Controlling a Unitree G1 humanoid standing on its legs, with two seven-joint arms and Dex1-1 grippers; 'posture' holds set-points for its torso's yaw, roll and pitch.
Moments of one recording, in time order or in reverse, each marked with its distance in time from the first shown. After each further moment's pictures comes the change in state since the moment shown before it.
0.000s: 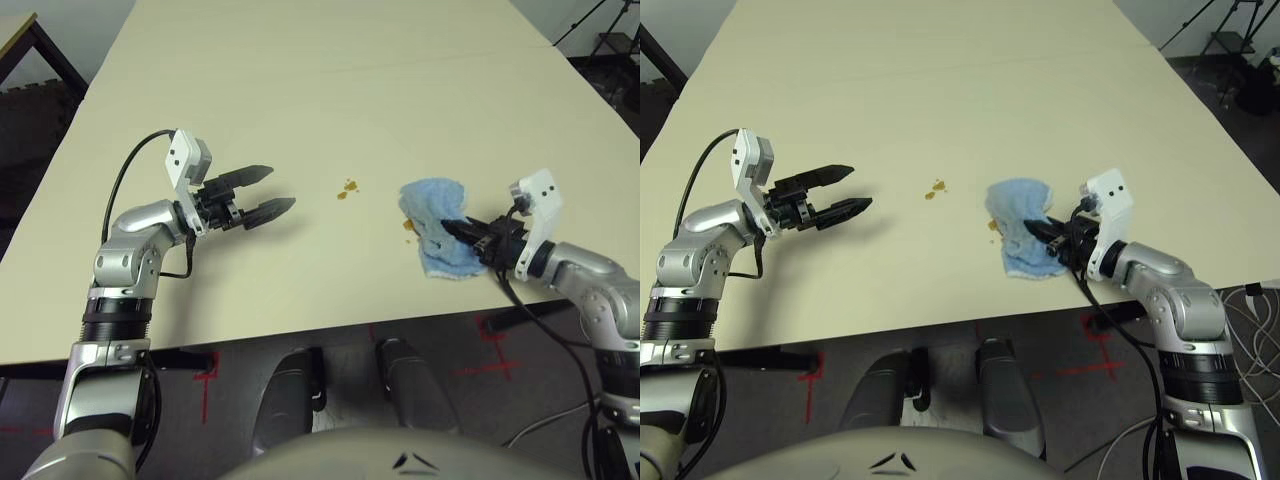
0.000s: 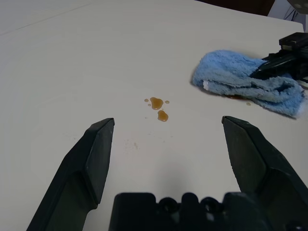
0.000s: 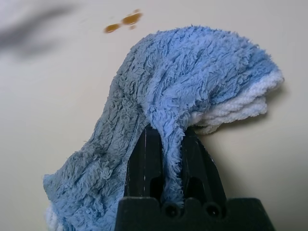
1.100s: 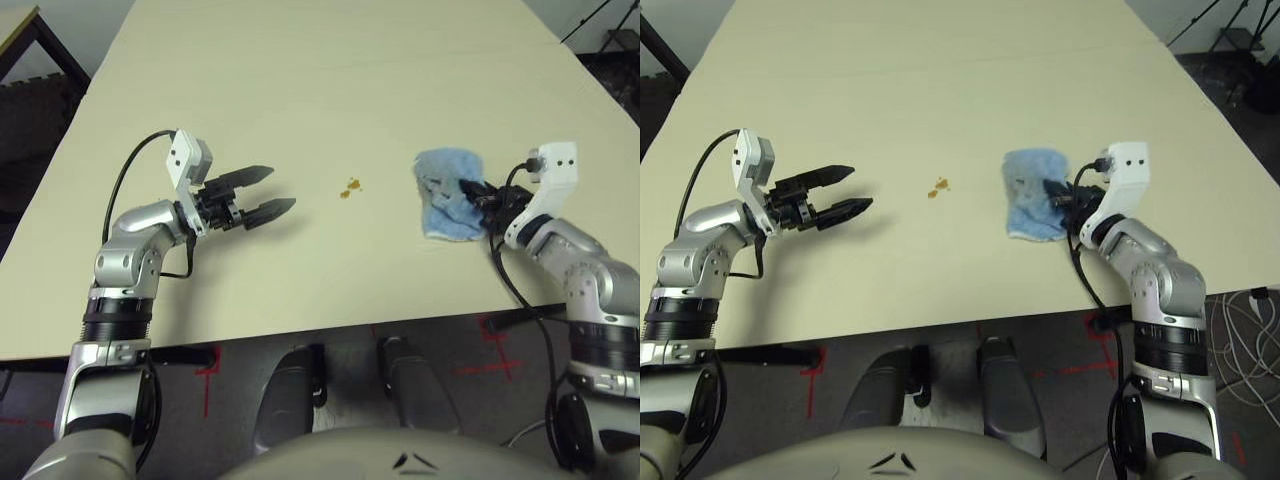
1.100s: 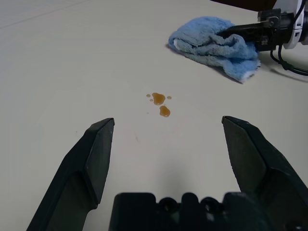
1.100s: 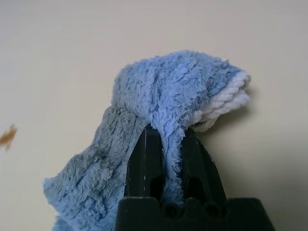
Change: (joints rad) left arm 0.000 0.013 0.001 0.019 0.005 -0.015 -0.007; right arm -0.237 0.202 -0.191 0.228 -0.026 -0.135 -0.434
